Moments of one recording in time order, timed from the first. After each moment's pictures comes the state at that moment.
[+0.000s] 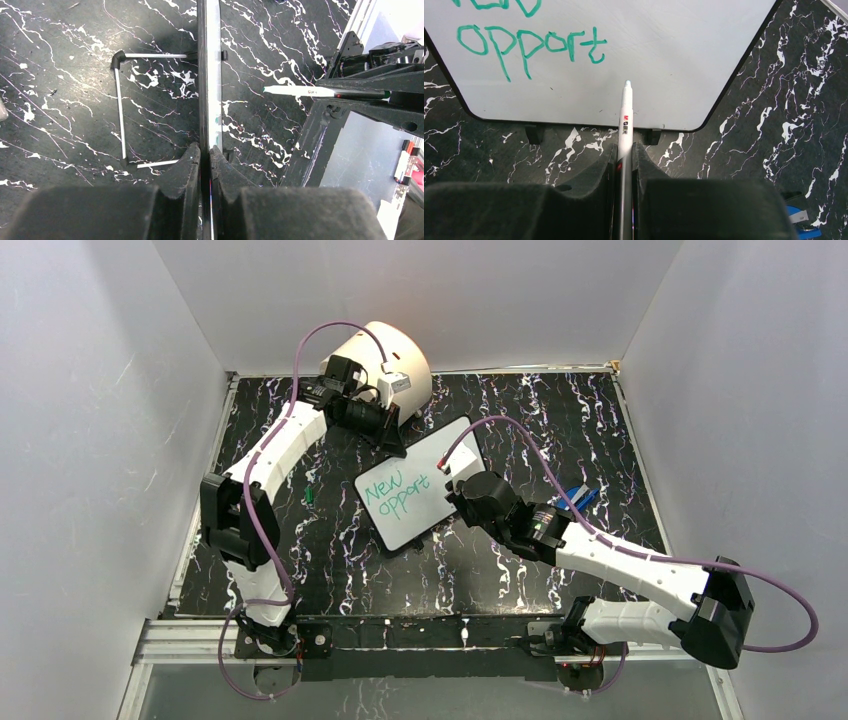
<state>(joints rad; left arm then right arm) -0.37 1.80 1.65 -0.85 0.78 0.20 1.03 1.13 0.87 -0.32 0.42 0.02</state>
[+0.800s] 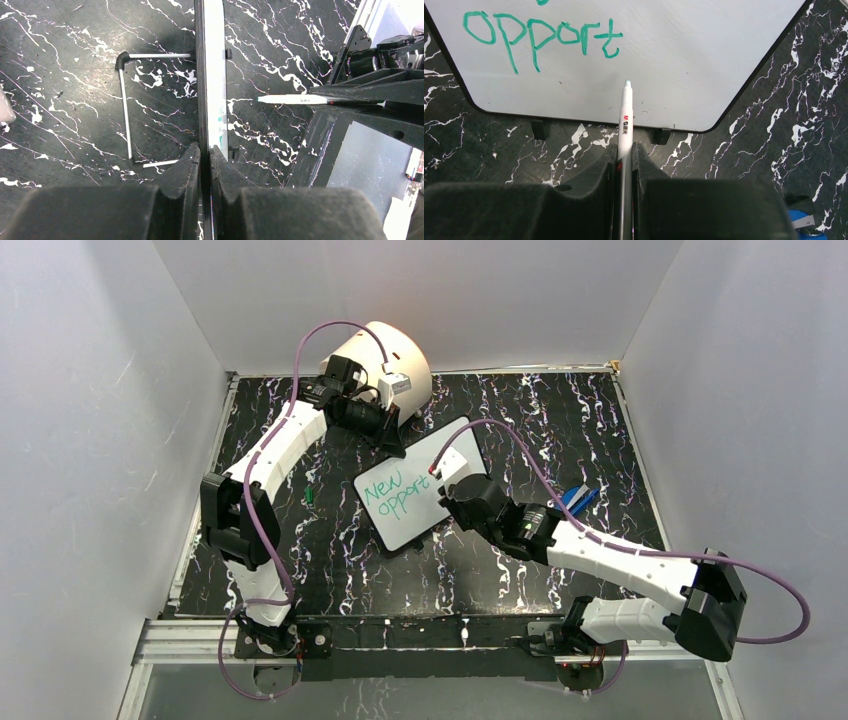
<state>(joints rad) -0.37 1.81 1.66 -0.88 0.77 0.26 1.05 1.17 0.88 -0.32 0.41 0.02</state>
